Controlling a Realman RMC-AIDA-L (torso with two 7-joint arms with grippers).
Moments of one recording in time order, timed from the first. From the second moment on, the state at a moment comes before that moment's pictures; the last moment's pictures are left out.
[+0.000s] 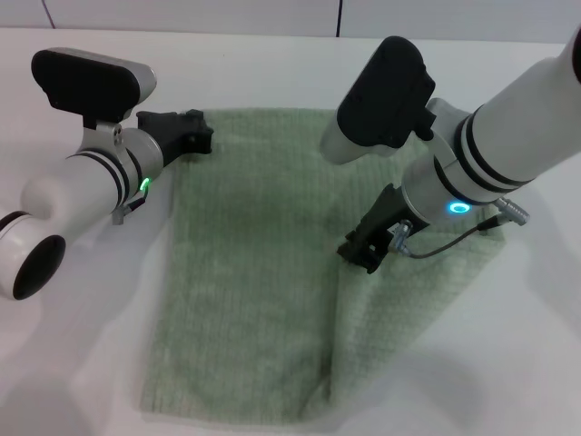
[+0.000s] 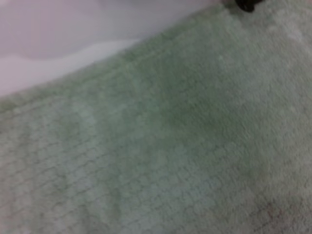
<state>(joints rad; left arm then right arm) -0.65 -2.06 -1.14 -0.42 2.71 0.22 -0.24 0.73 2.08 -1.82 -1.18 0.68 1.27 -0.51</state>
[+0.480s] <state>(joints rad) -0.65 -2.06 -1.14 -0.43 2.71 0.22 -0.24 0.62 2.08 -1.83 -1.49 0.59 1.42 -0.46</state>
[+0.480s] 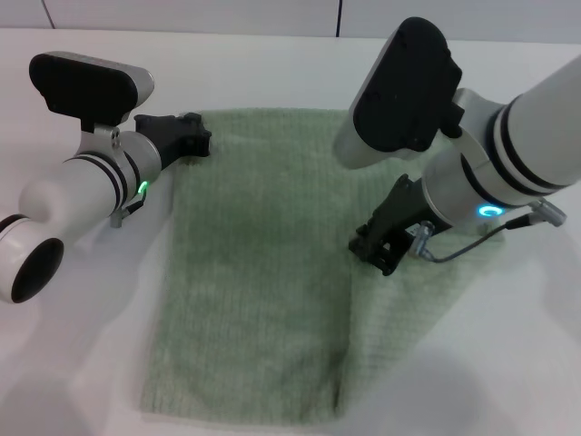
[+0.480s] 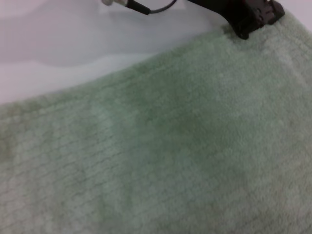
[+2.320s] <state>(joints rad) -0.65 -2.06 -1.14 -0.43 2.72 0.21 -0.22 0.43 2.08 -1.92 -2.05 0.40 1.82 -0.30</state>
